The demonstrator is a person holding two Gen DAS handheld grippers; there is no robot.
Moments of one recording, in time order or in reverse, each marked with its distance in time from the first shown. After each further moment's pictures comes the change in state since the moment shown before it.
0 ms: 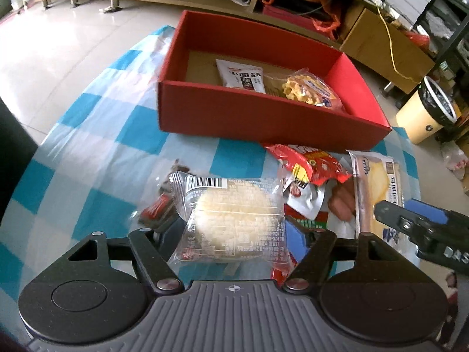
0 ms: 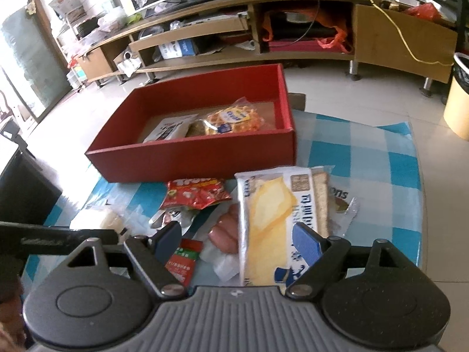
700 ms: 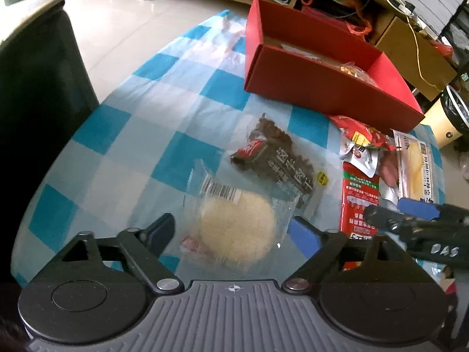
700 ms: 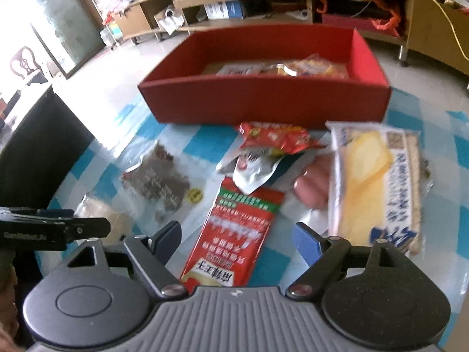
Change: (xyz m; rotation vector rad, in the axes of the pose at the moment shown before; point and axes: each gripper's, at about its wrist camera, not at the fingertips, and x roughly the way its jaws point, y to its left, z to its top) left arm -0.019 0.062 -0.048 -0.085 0.010 0.075; right arm 0.030 0.063 -0.035 -0.117 0.133 0.094
